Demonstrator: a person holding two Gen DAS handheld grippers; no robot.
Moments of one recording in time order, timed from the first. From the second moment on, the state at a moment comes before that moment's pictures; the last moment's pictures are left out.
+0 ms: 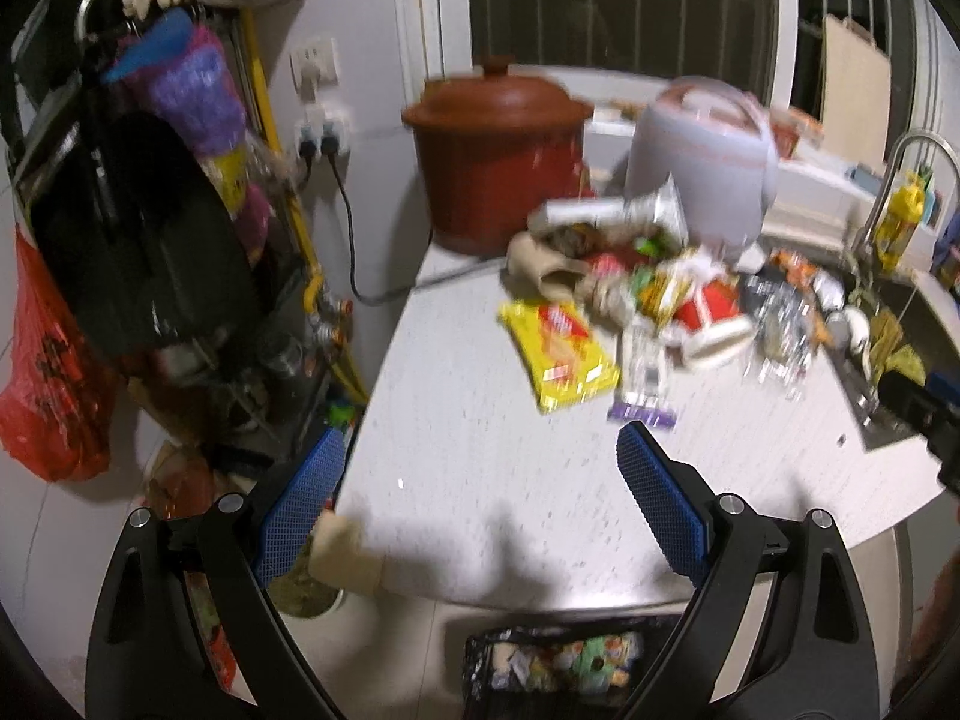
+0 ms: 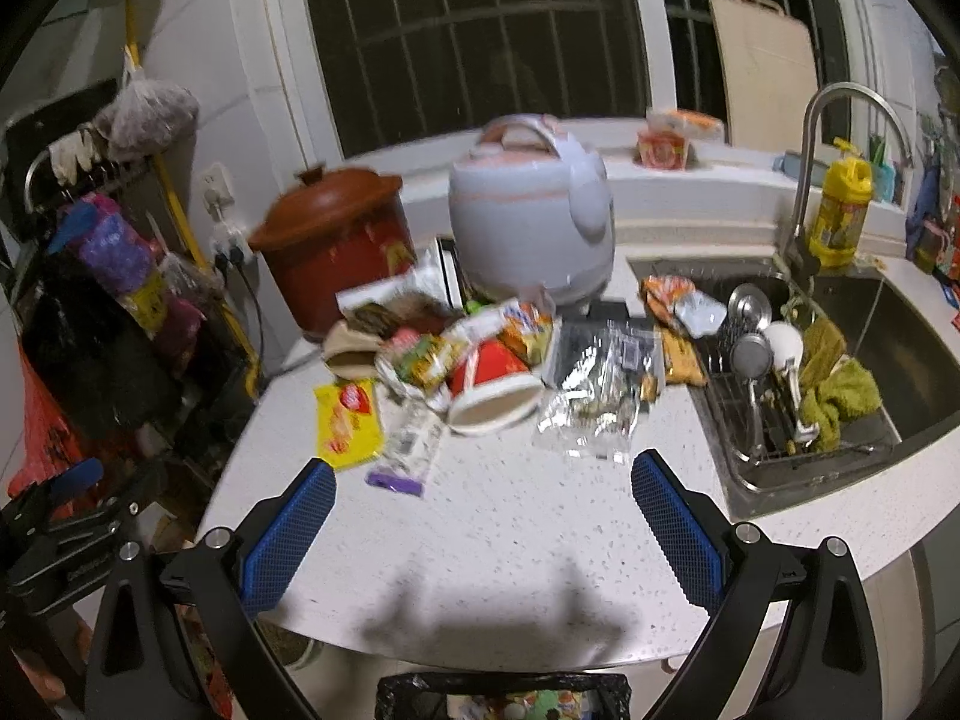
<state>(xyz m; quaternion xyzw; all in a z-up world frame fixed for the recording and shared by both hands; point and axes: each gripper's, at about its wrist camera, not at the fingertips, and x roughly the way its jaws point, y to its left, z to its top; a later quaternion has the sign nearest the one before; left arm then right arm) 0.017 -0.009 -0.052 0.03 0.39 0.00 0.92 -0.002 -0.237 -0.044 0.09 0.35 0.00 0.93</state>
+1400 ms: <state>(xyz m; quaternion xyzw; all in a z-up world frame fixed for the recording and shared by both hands) 0.123 -0.084 -0.166 0.05 0.48 -0.06 0.87 0.062 -0.295 -0.096 0.10 0.45 0.14 0.88</state>
